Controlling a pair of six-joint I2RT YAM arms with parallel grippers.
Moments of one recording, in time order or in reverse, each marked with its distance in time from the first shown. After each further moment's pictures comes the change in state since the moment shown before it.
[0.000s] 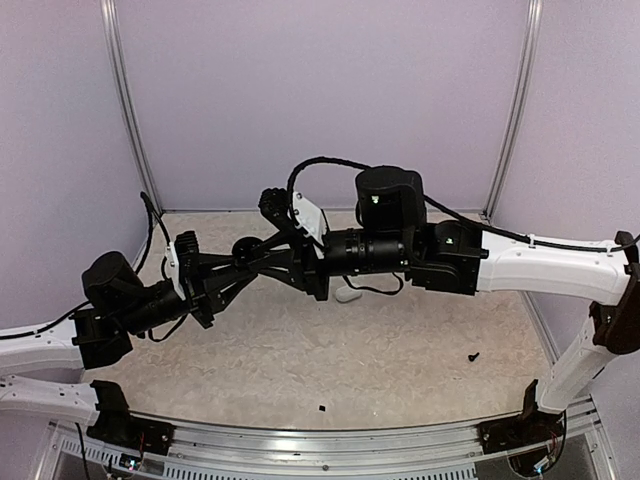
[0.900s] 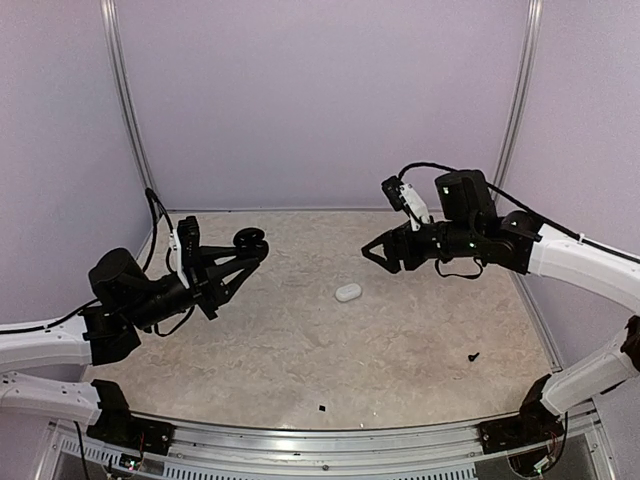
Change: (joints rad) left arm 0.058 0.069 -0.003 0.108 0.013 -0.159; right arm -0.395 -0.264 -0.257 -0.298 0.114 0.383
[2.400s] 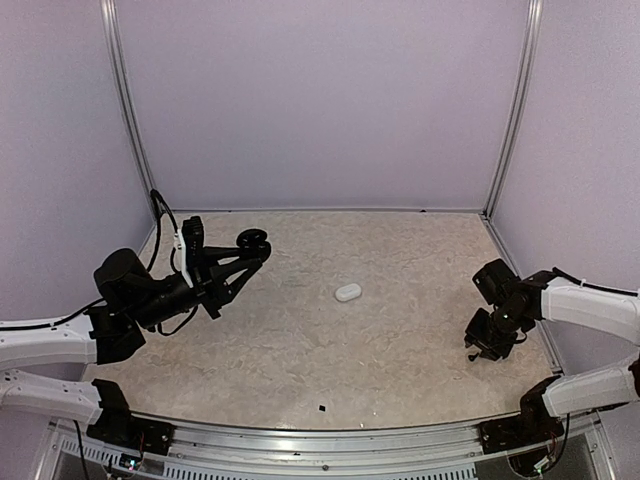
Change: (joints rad) left arm 0.021 0.045 -0.012 0.052 0.019 -0.031; right arm -0.380 -0.166 -0.561 -0.457 0.230 0.981
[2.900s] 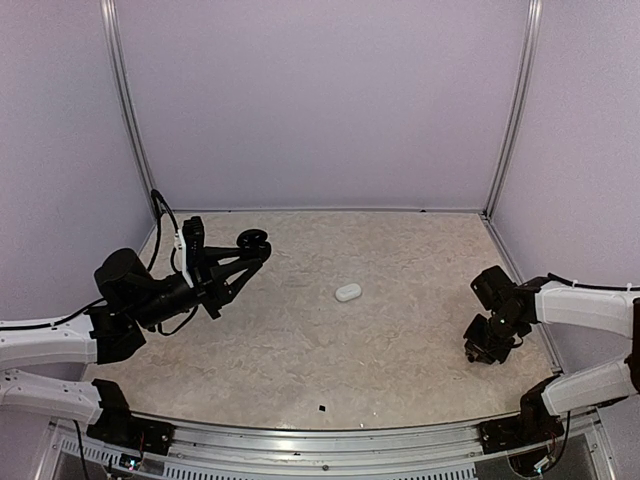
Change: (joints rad) left arm 0.003 0.003 0.000 0.000 0.004 0.000; right arm -0.019 0.053 -0.049 0.076 -0.016 -0.006
